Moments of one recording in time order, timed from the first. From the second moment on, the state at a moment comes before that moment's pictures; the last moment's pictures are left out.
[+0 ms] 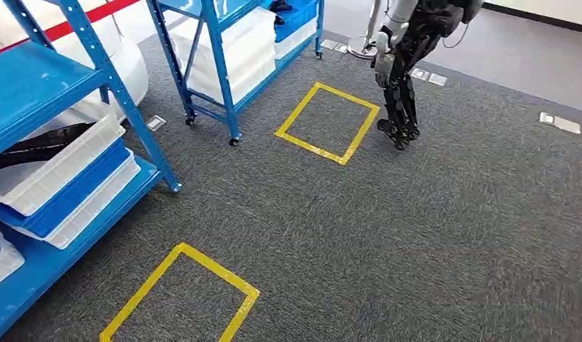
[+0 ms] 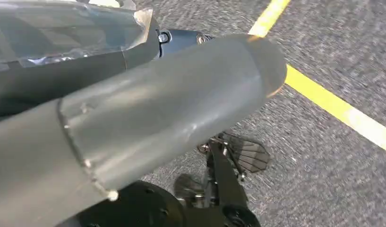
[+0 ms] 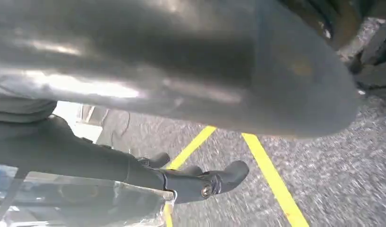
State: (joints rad) left arm -0.14 -0.06 -1.01 -0.16 1.43 0.36 -0.39; right arm -0.07 0.13 -0.50 -0.18 1.23 0.03 0.28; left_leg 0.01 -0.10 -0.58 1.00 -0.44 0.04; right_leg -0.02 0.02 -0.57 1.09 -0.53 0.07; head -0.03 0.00
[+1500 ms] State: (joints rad) left arm -0.19 -0.06 -1.07 -0.15 1.36 0.38 -0.26; right arm -0.07 0.13 -0.50 -0.18 1.25 0.03 0.28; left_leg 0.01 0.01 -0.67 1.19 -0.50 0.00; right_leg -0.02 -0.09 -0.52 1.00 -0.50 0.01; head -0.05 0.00
